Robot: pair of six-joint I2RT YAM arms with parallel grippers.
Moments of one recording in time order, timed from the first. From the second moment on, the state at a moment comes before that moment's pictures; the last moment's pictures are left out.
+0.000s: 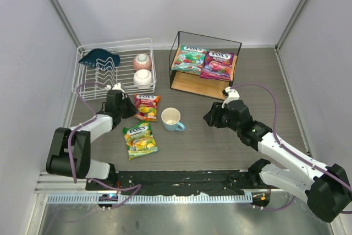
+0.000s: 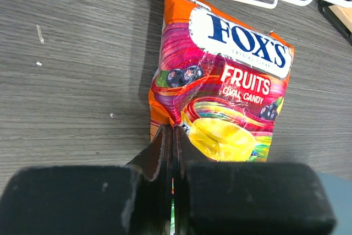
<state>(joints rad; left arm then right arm) -0.15 1.40 0.57 0.10 0.10 -0.52 0.60 0.94 0.54 -0.14 0.02 0.52</state>
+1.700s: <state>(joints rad) -0.21 0.84 1.00 -0.41 0.36 -0.60 0.63 0.95 0.62 -0.23 -0.10 0.43</state>
